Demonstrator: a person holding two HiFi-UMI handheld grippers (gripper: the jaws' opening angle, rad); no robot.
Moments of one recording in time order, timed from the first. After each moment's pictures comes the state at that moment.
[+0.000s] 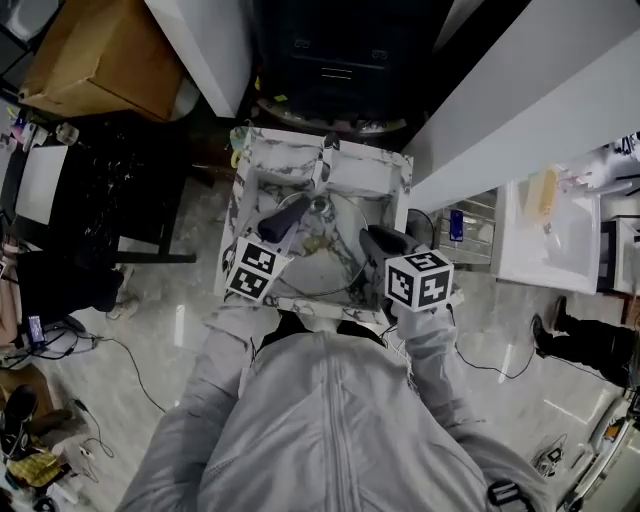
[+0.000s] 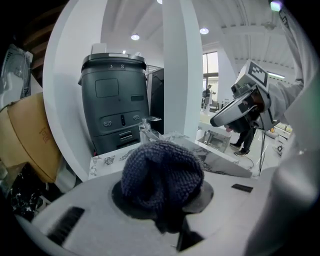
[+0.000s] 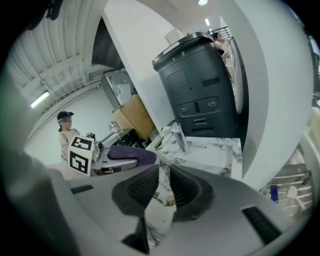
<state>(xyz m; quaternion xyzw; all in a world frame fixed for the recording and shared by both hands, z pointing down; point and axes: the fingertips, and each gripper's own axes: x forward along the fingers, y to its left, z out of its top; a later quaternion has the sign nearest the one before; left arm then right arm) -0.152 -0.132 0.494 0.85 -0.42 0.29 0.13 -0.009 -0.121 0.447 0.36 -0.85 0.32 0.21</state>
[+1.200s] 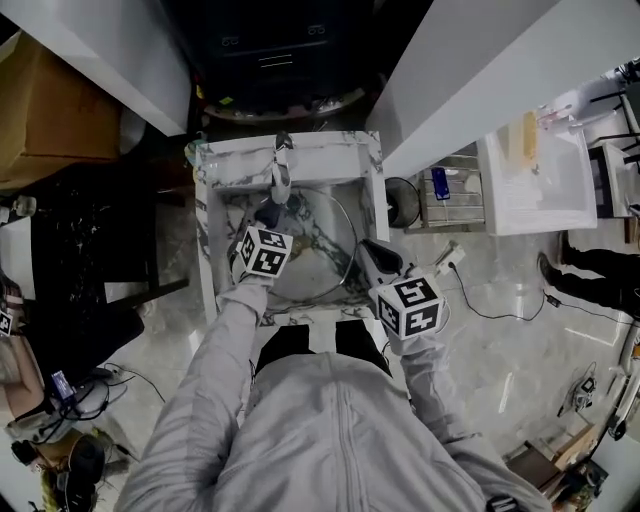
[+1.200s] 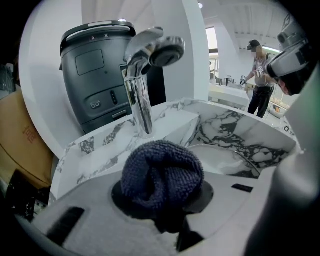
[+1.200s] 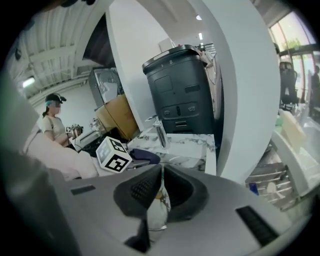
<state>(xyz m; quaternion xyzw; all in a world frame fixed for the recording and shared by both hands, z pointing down) -0.132 -0.196 0.629 0.81 -0.41 0.39 0.13 0.033 -0.092 0.475 0.47 -0.81 0.28 0.21</state>
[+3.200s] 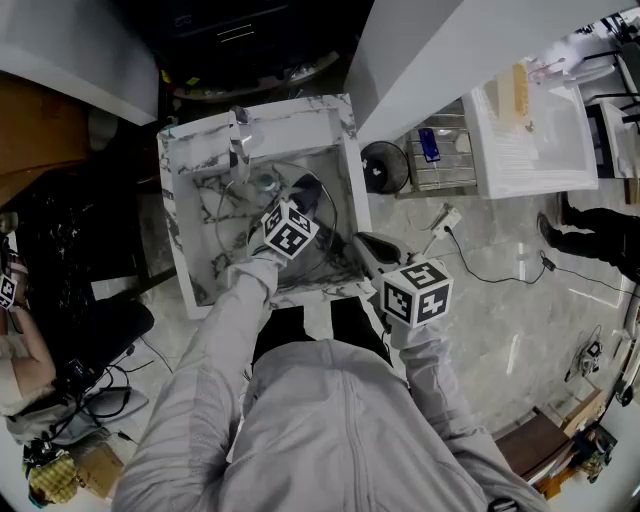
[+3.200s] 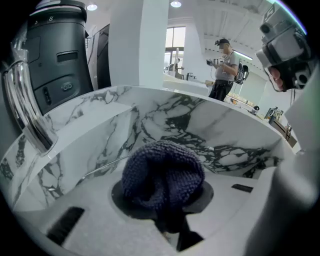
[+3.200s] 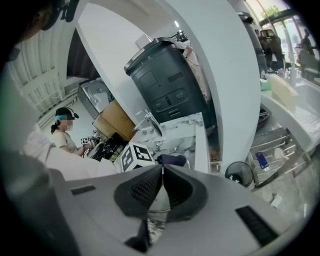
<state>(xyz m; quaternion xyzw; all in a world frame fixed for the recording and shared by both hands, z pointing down) 0.018 -0.135 0.685 0.88 -0.19 0.42 0.13 0.068 -0.050 0.500 0.45 -0.78 0.40 0.17</state>
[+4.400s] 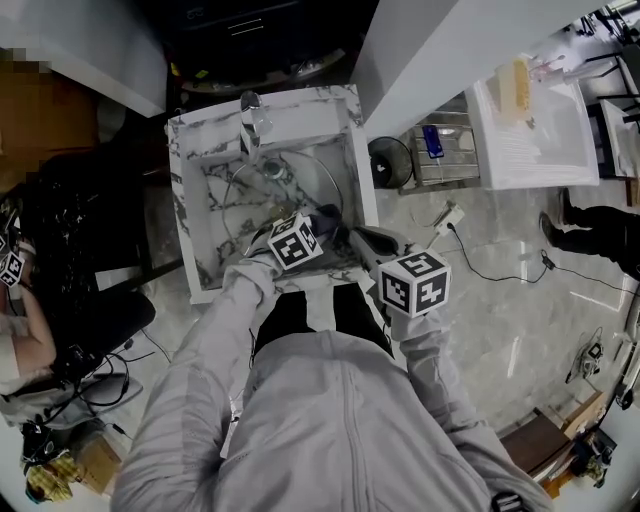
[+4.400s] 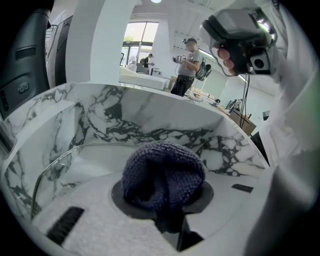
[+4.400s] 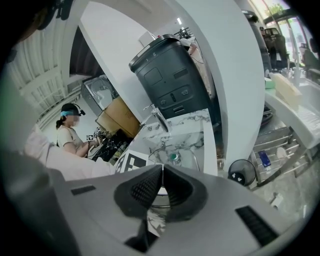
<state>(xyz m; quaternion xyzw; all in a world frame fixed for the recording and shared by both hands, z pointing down) 0.025 -0.022 0.678 0.89 0.02 0.44 0.13 0.047 -0.033 0.497 0.43 -0.78 0.40 0.18</state>
